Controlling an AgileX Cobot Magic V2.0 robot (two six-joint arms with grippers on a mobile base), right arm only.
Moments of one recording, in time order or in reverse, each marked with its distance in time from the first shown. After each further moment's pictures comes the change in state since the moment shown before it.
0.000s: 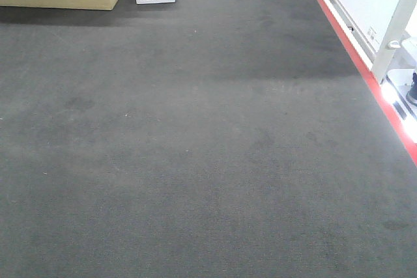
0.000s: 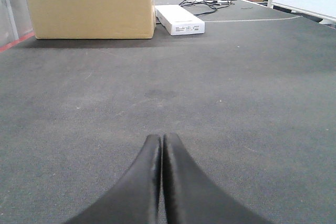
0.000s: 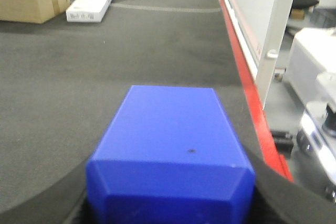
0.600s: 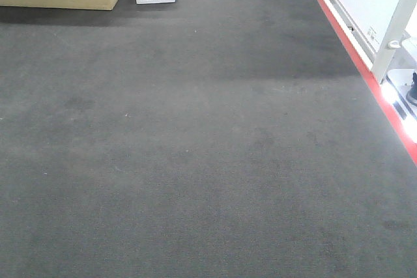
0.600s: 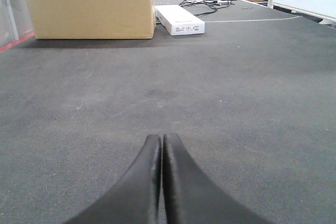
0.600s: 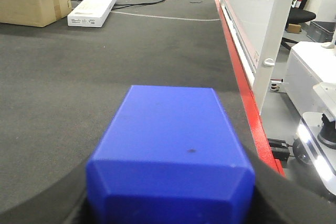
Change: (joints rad) arm 0.000 -0.045 0.013 0.000 0.015 -0.017
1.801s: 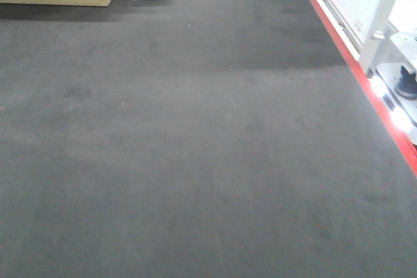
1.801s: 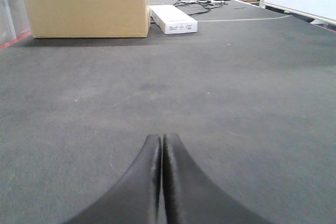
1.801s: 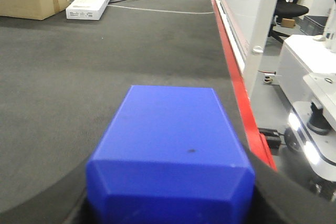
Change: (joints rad) arm 0.000 0.000 0.000 0.000 0.015 0.000
